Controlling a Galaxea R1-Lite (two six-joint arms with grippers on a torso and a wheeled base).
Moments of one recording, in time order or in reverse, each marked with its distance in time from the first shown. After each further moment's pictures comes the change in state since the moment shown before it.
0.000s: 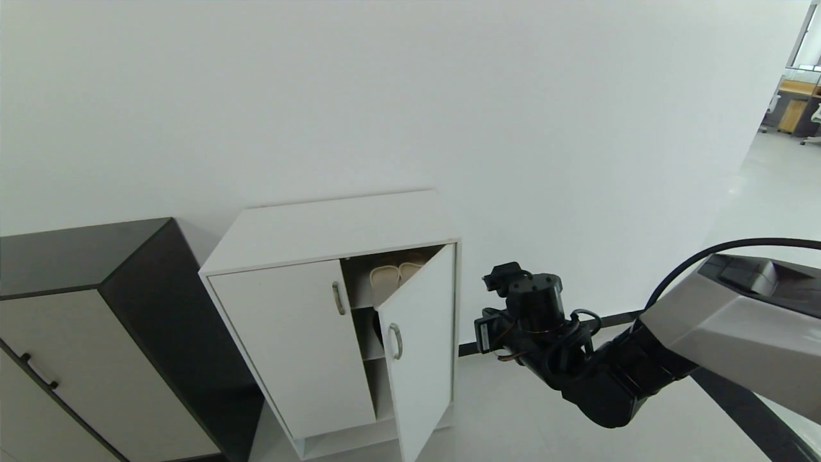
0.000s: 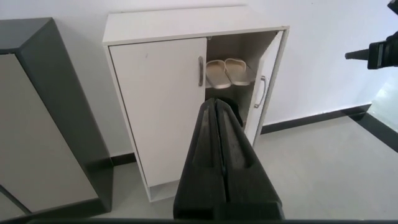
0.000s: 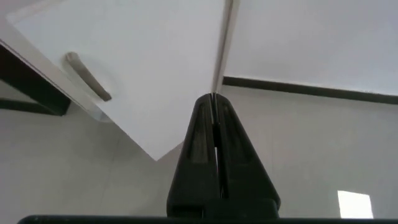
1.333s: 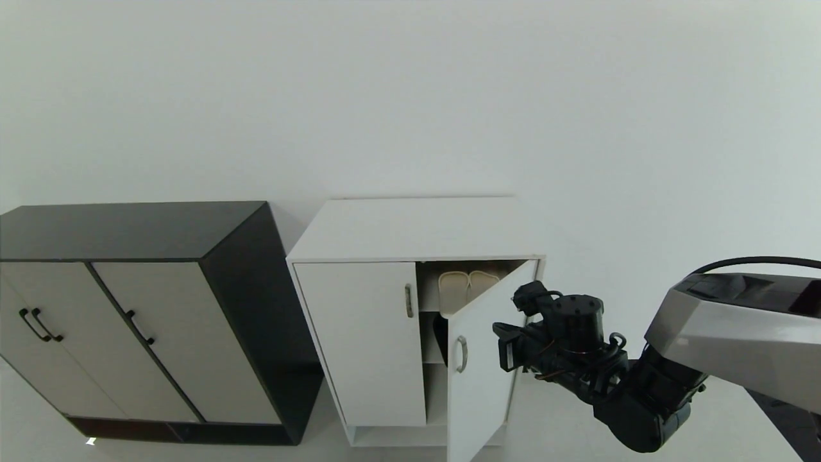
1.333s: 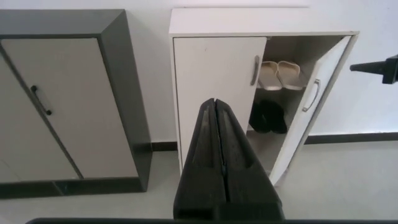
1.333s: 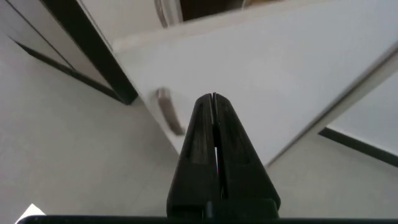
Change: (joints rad) left arm 0.000 0.000 -0.002 0.003 0.000 0.001; right arm -0.111 0.059 0.213 -0.347 0.298 -0.037
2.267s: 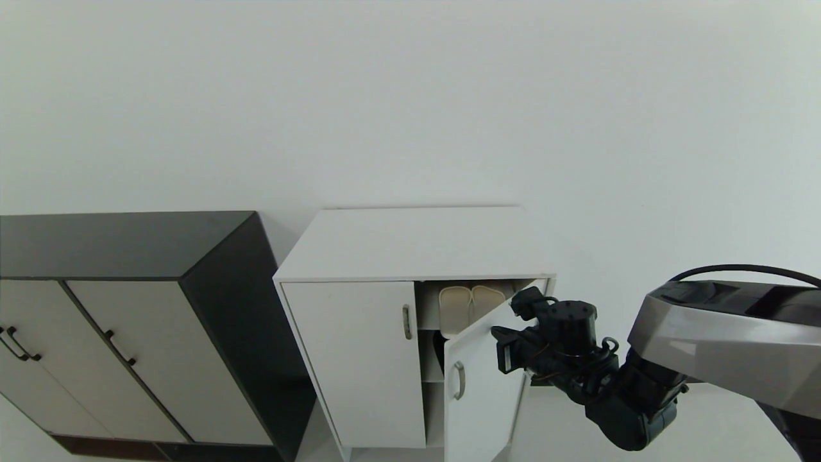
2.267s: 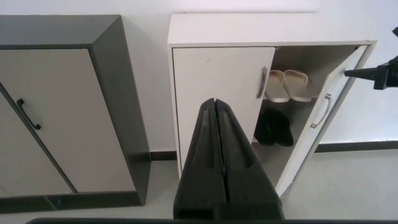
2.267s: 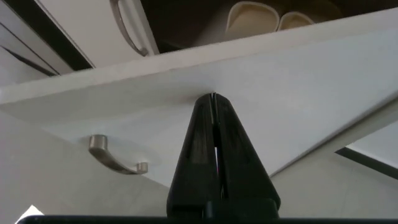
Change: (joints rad) left arm 0.000 0.000 0.000 -0.003 0.000 0.000; right arm -0.027 0.083 -0.048 -0.029 0.017 0.000
